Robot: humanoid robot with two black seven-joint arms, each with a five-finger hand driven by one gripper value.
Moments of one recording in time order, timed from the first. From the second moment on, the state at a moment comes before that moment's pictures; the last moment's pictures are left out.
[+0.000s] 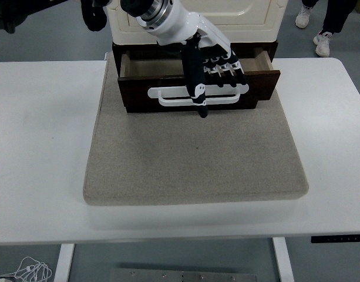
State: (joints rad) left arm -2.00 0.38 0.19 -1.24 0.14 -0.59 0.42; right arm -0.04 0.00 0.13 0.15 -0.16 0.22 -0.01
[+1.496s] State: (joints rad) left arm -1.83 0.49 -0.75 -0.47 -0.01 -0.17 0.08; right arm -0.04 0.00 0.13 0.15 -0.15 0.22 -0.01
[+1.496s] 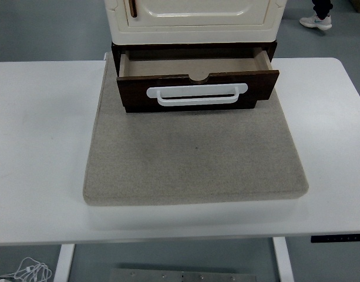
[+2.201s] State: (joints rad) left arm -1.47 0.49 -0.77 -0.29 -0.21 -0.27 0.11; right arm -0.04 0.00 0.13 0.15 -0.15 0.22 -0.01
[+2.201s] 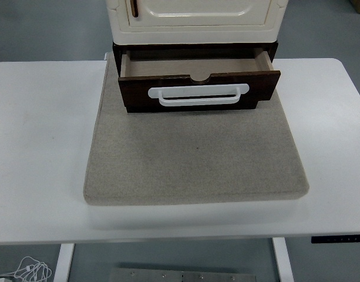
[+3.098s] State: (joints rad) left arm -1.12 0.35 -0.86 -0.29 -0.45 -0.34 0.12; right arm -0.04 0.00 0.13 0.15 -0.16 0.22 -0.01
